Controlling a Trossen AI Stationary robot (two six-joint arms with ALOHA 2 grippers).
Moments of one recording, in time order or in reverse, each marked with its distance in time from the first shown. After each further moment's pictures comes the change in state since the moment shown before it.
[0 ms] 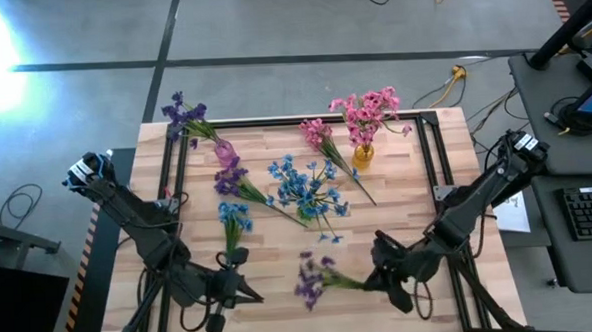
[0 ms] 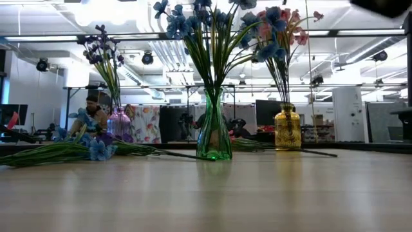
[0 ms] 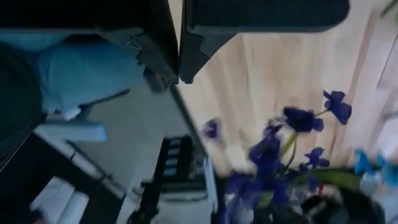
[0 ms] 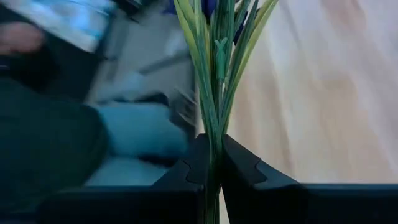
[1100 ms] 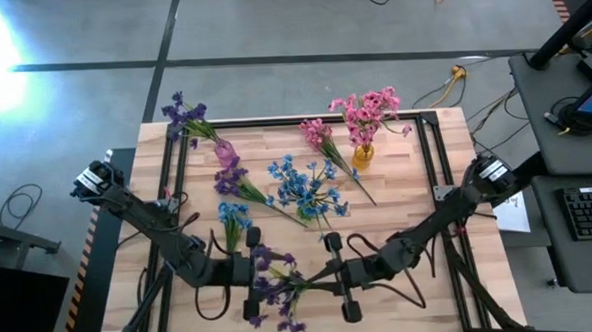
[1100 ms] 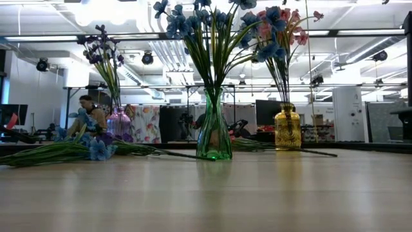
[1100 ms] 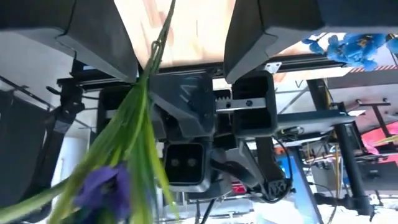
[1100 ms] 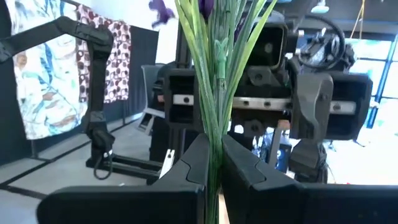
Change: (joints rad) left arm 0.115 0.127 0.000 0.585 -0.239 0.377; right arm -0.134 0.407 0.137 1.041 0.154 -0.993
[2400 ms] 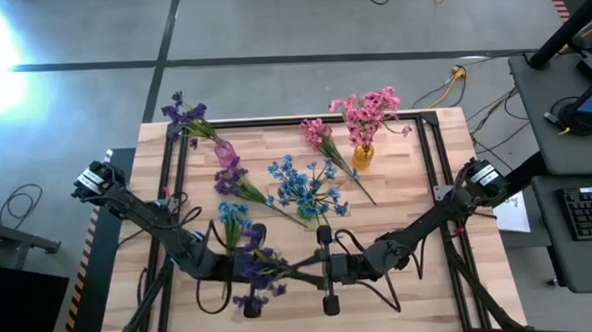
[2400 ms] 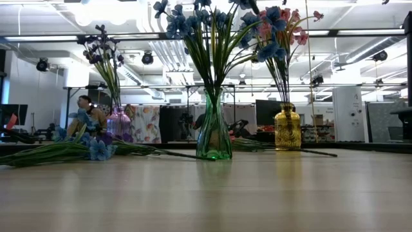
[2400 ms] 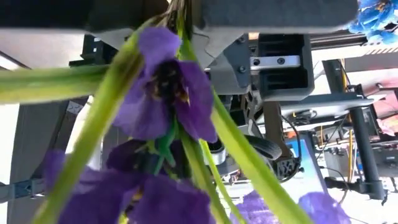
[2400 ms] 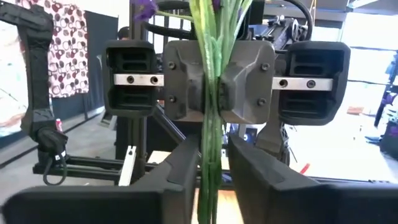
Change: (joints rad) left arm 0.046 0.005 0.000 0.086 0.102 0.027; right arm -0.039 0.070 0.109 -0.077 0.130 0.021
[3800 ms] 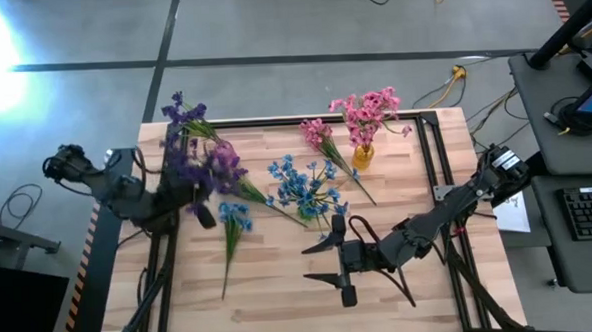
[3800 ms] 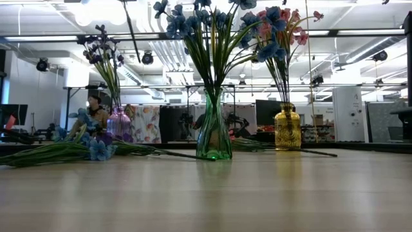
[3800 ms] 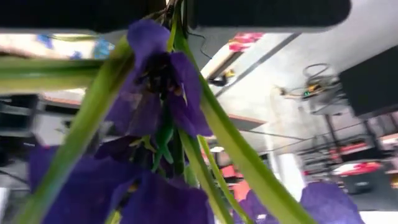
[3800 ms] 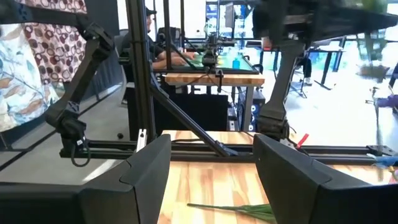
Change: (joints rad) left arm 0.102 -0.638 0.000 -0.871 -0.520 -0.175; right arm 0.012 -0.204 0.005 -0.369 0.002 0.161
